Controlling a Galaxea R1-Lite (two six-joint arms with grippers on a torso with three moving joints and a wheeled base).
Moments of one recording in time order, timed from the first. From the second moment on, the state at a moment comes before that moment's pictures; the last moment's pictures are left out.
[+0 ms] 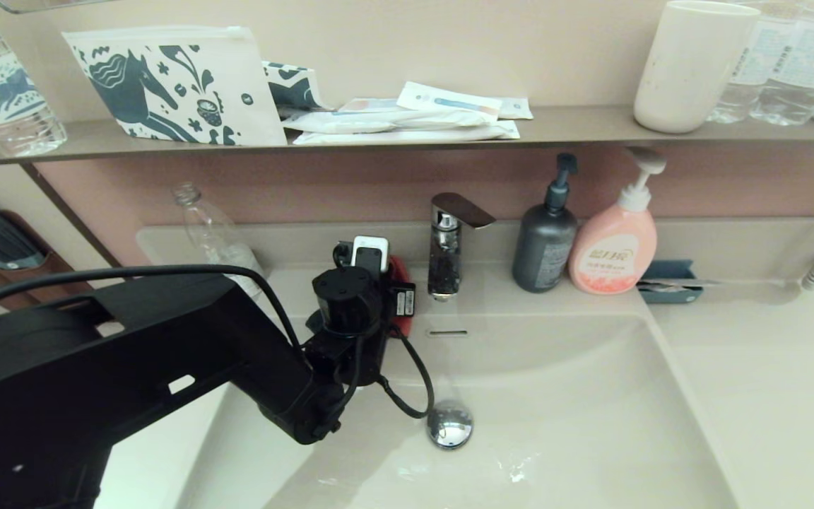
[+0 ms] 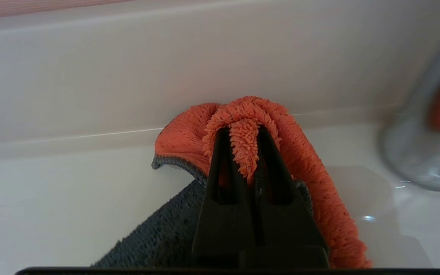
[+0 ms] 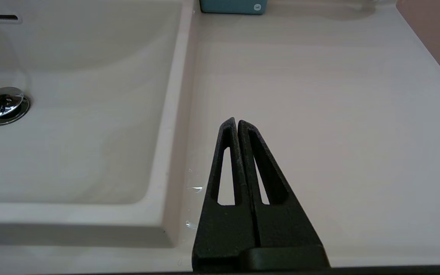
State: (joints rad) left arm -0.60 2.24 -0.99 -1.31 0.53 0.16; right arm 0.00 0.00 0.00 0.00 0.01 -0.03
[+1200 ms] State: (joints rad) left arm -0.71 2.29 -1.16 -1.21 0.64 0.15; right arm 0.00 0.00 0.00 0.00 0.01 -0.03
